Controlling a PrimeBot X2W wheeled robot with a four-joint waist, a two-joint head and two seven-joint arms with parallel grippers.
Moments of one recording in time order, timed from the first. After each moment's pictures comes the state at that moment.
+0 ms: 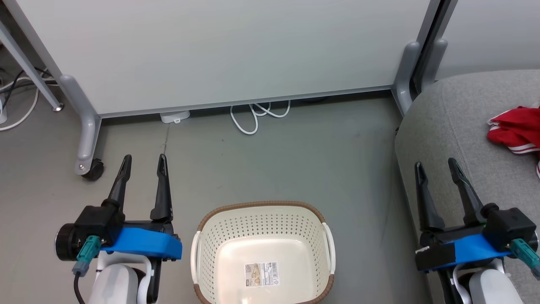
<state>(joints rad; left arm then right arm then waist) -0.21 0.06 -0.04 0.28 -0.17 -0.12 -0.26 -0.16 -0.06 -0.03 0.16 0.12 0.13 -0.26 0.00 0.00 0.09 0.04</state>
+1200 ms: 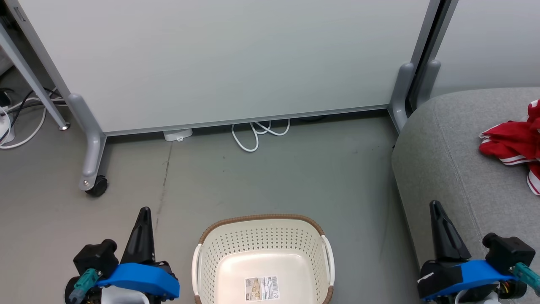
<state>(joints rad) -0.09 0.05 -0.01 0.39 -0.26 -0.13 -0.22 -0.06 -0.05 -0.04 0.25 0.27 0.13 -0.23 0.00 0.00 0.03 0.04</state>
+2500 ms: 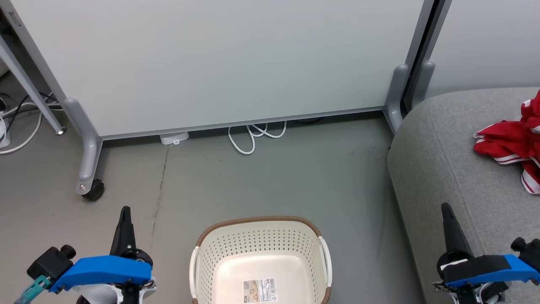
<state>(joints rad) -0.10 0.05 0.05 0.32 -0.90 -0.13 -0.07 -0.07 -0.05 -0.07 0.25 0.91 0.13 -0.07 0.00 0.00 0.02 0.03</state>
